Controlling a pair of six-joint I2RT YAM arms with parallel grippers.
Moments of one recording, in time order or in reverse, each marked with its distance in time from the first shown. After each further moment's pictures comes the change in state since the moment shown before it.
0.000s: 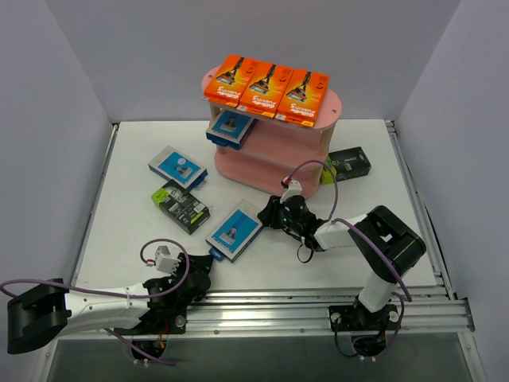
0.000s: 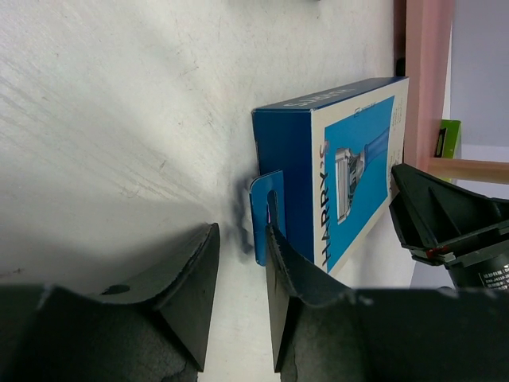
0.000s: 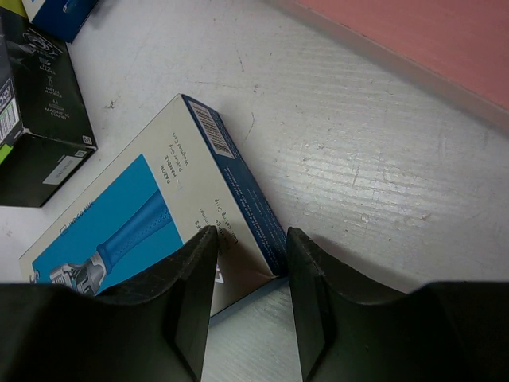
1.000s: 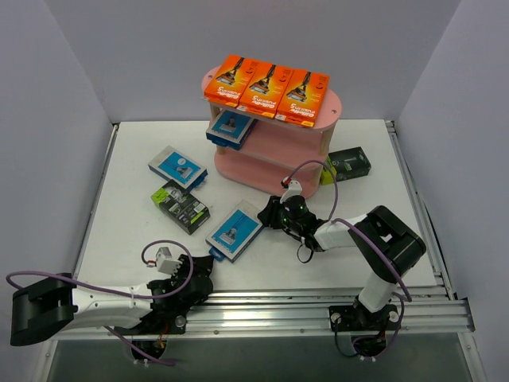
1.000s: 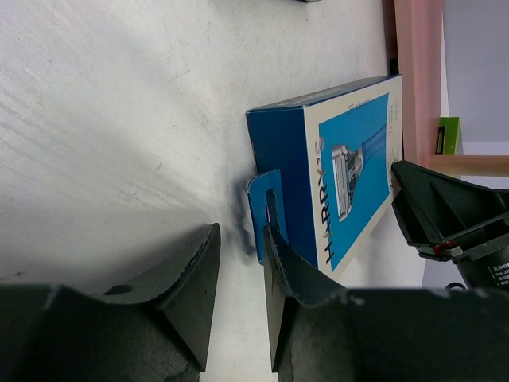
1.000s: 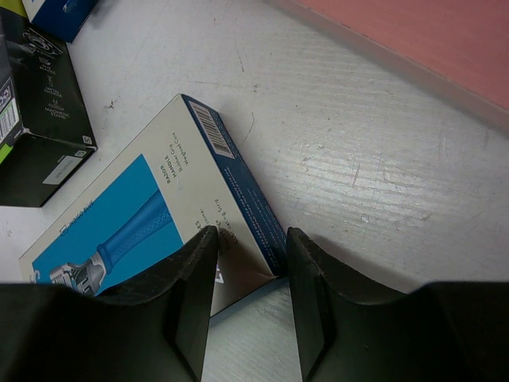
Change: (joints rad) left arm -0.061 0.056 -0.007 0.054 -0.090 0.008; right arm 0.000 0.001 0.001 0.000 -0.001 0.000
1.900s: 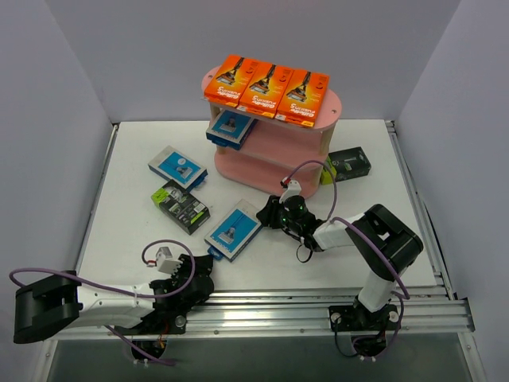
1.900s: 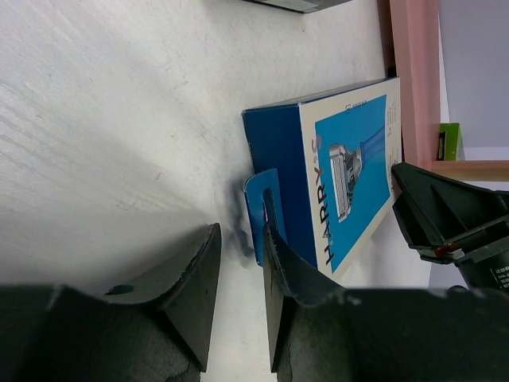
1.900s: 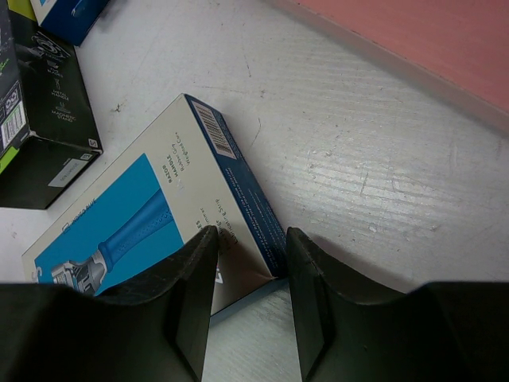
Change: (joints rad) left arm 0.000 0.042 0.000 0.040 -0.028 0.014; right arm 0.000 0.023 0.001 0.039 -0.010 0.001
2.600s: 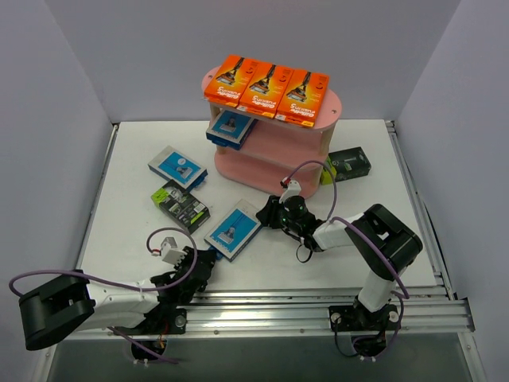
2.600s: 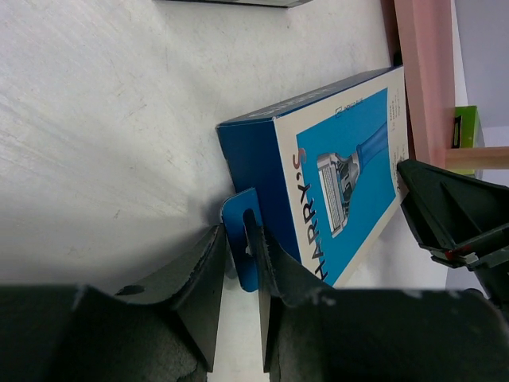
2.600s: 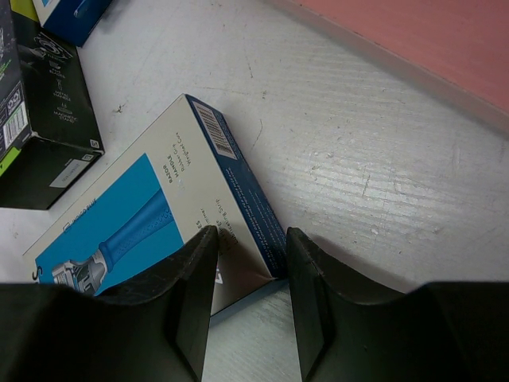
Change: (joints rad) left arm 0.158 0.087 -0.004 0.249 0.148 0.264; right arm 0.000 0.005 -0.001 0.010 -0.003 0.000
